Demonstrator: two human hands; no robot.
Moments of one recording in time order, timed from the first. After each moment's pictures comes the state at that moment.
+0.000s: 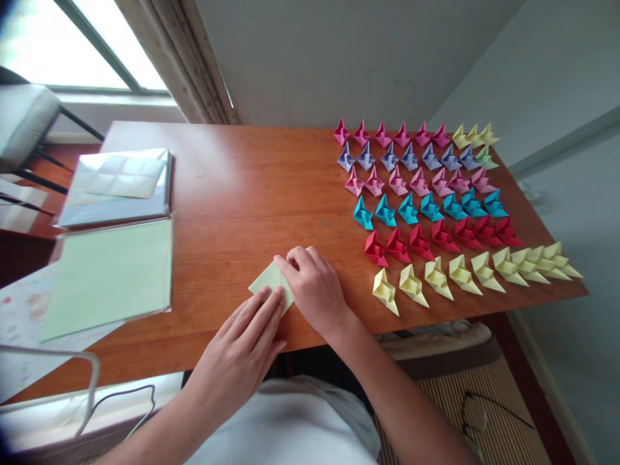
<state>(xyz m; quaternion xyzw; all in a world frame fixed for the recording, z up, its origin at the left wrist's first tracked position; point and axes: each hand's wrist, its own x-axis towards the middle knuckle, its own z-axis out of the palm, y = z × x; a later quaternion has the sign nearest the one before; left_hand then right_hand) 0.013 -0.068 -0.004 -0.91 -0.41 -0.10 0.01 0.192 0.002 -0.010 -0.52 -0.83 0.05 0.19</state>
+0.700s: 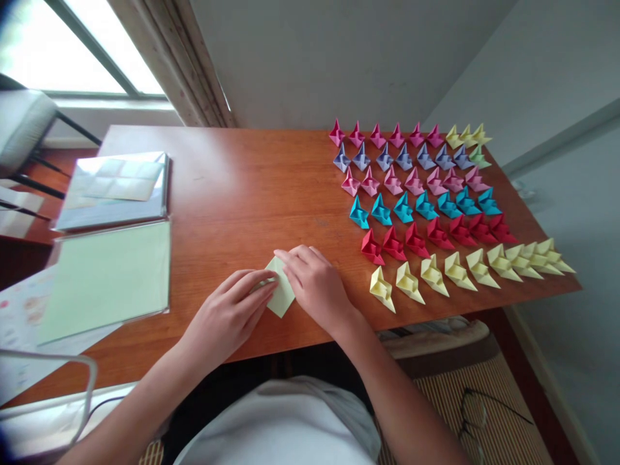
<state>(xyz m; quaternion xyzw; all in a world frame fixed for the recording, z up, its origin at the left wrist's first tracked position) 0.001 -0.008 -0.002 -0.91 -0.35 -0.20 -0.06 0.202 0.004 -0.004 -0.52 -0.78 0.20 0.29</state>
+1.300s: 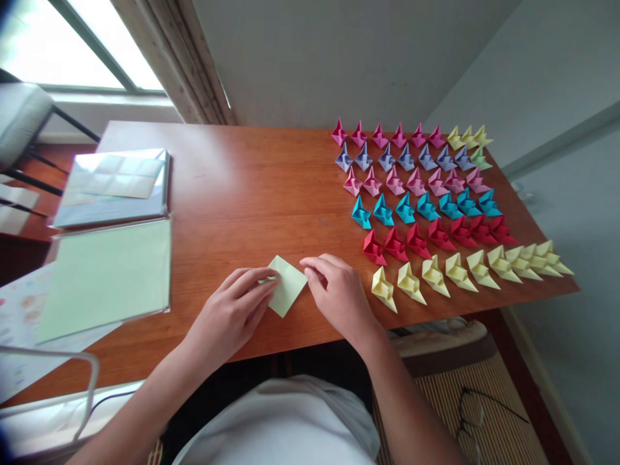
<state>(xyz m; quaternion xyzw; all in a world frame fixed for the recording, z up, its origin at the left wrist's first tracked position) 0.003 -0.011 -0.004 -0.88 -0.39 -0.24 -0.14 0.221 -0.010 0.012 -0.60 -0.69 0.28 0.30</state>
